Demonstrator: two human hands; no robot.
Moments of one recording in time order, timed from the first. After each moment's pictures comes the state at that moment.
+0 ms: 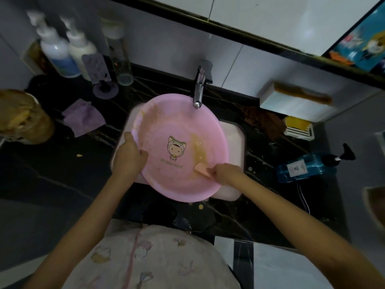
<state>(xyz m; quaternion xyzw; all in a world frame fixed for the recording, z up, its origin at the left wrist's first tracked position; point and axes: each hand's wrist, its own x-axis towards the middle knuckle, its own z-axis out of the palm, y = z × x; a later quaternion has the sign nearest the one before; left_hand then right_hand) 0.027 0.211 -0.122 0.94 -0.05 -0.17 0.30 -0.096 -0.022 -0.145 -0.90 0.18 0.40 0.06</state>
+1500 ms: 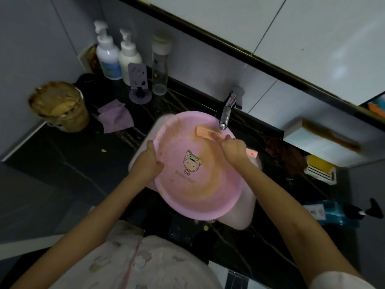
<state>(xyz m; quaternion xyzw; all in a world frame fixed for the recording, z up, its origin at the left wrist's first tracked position) 0.033 0.221 -0.132 0.91 -0.07 -0.22 0.35 0.019 -0.042 -0.125 -0.98 0.09 0.17 -0.10</state>
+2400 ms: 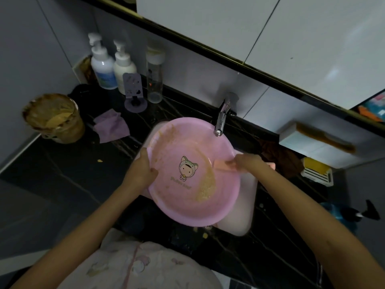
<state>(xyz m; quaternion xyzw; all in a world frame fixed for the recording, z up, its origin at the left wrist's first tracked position) 0.037 0.228 -0.128 0.91 -0.06 -0.22 0.35 0.010 -0.086 -0.115 -0.88 0.14 0.43 -0.15</state>
